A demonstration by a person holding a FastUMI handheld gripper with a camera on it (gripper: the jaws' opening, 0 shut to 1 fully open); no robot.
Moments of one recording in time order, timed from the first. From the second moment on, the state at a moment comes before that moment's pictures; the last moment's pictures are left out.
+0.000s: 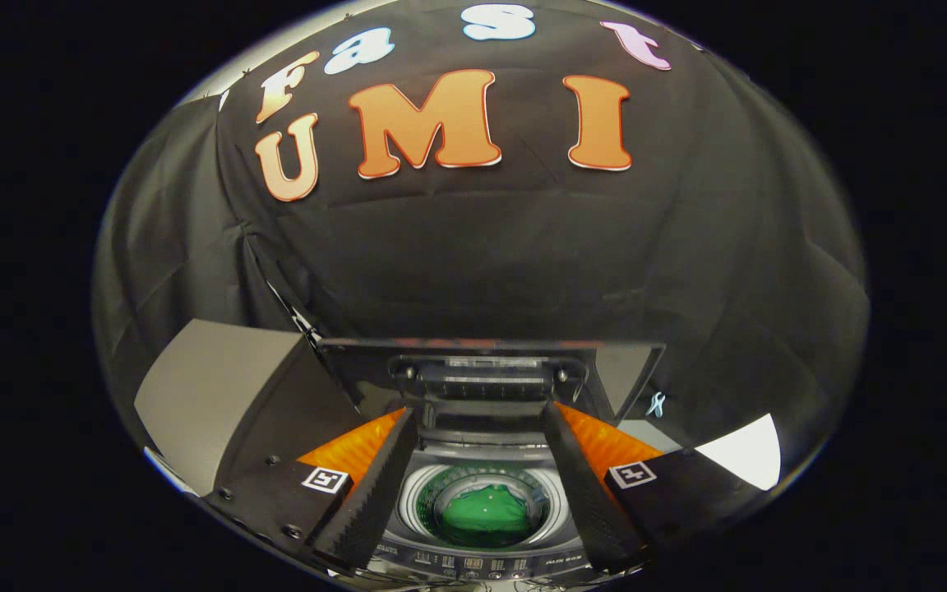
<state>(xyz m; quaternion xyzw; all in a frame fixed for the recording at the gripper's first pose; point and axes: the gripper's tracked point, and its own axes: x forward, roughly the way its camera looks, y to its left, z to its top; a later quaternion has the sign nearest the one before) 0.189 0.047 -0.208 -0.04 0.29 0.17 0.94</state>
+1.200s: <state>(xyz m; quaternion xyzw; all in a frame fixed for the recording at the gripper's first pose) 0.308 0.067 -0.258 -0.03 0.30 0.14 0.94</state>
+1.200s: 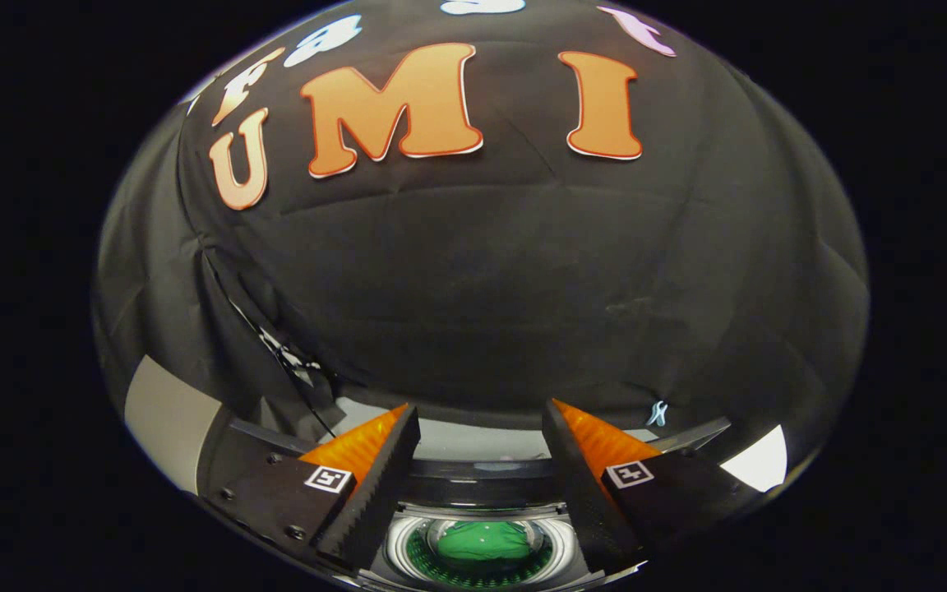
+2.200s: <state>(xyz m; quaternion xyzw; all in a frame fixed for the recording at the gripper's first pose) 0.166 0.026 -0.283 -0.03 0.30 0.14 0.94</state>
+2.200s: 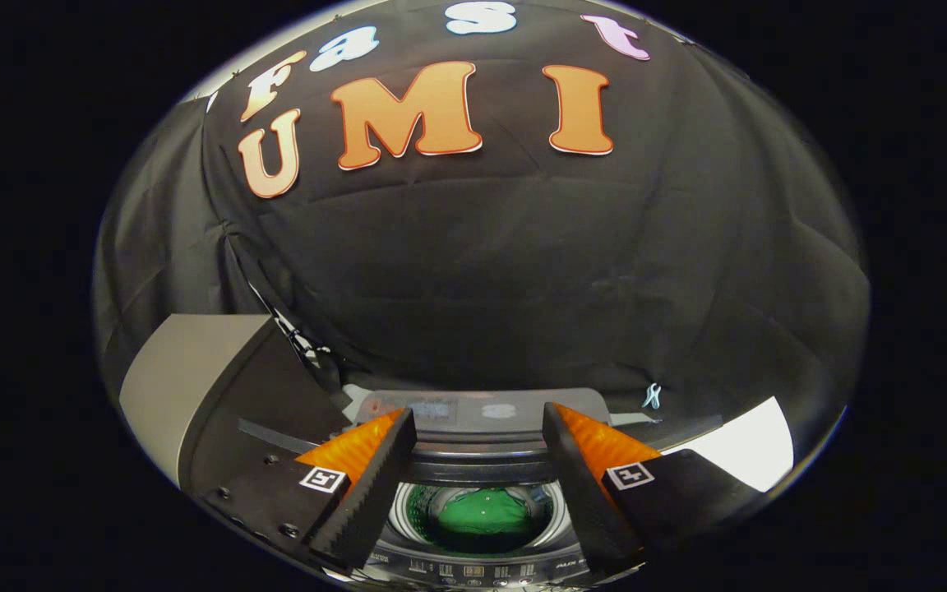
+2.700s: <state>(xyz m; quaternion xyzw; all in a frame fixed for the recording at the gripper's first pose) 0.128 -0.055 -0.284 0.00 0.31 0.09 0.95</state>
